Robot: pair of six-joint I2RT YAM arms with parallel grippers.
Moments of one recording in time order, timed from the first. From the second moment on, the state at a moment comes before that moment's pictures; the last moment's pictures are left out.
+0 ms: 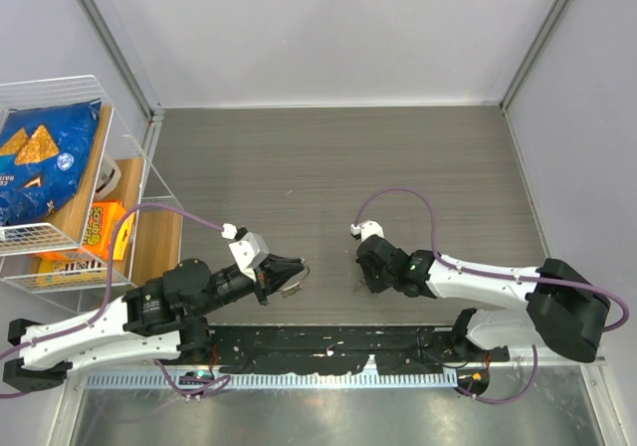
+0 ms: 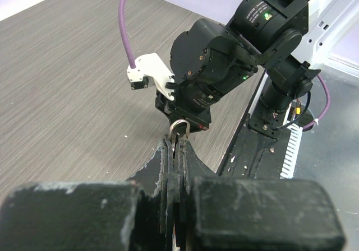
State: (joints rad) left arm -1.29 0.51 0.64 -0.20 -0.21 -0.13; right arm 0.98 1.26 0.55 -0.29 0.21 0.45
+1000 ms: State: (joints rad) left arm -1.29 0.54 0.64 -0.20 -0.19 -0.13; right arm 1.01 1.22 0.59 -0.36 0.14 0.32
